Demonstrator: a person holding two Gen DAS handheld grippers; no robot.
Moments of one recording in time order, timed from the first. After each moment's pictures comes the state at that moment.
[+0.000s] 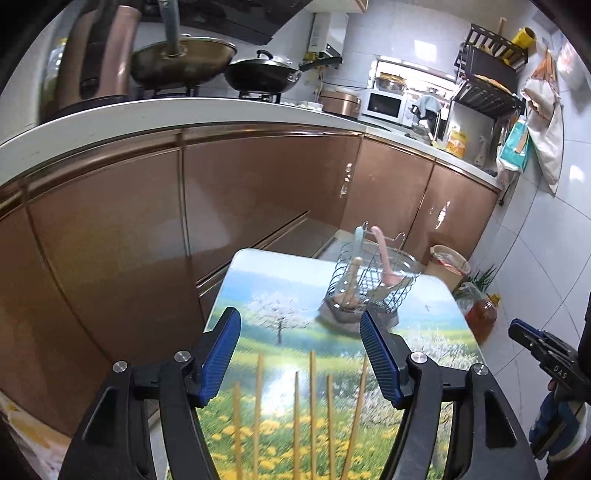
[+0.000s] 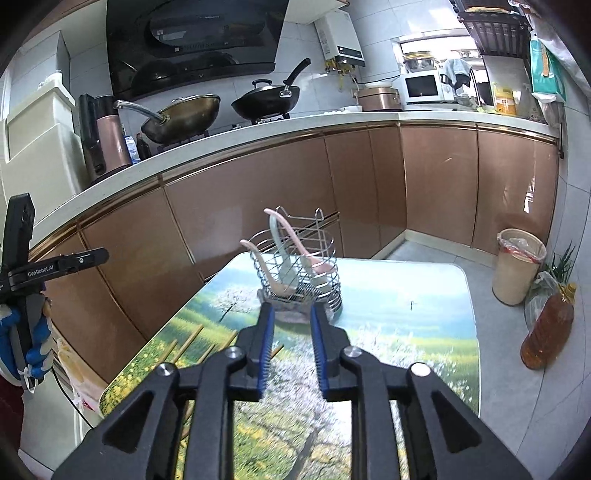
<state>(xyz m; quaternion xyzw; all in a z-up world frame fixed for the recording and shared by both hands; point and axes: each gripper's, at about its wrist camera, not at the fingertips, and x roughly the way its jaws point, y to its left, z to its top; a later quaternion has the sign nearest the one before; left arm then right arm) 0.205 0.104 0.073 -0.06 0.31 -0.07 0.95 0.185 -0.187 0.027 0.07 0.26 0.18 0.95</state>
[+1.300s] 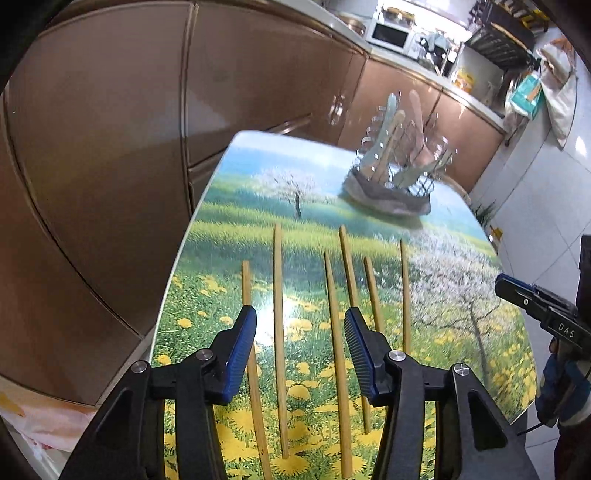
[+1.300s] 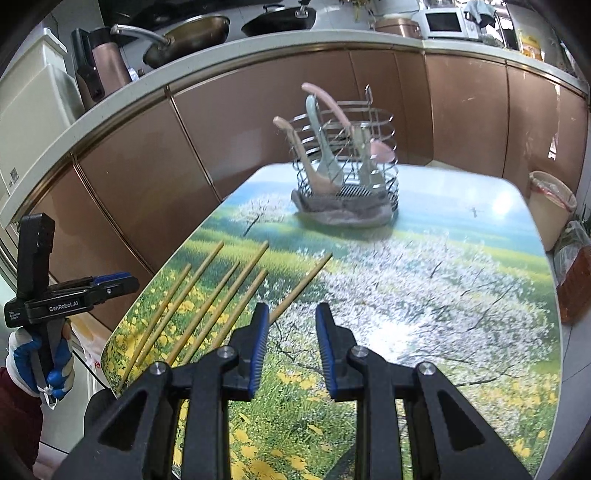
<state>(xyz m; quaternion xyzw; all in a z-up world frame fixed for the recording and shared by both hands) 0.203 0.133 -0.063 -0.06 0.44 -0.11 0.89 0.205 -0.108 -0.069 0.07 0.38 0.22 0.89</state>
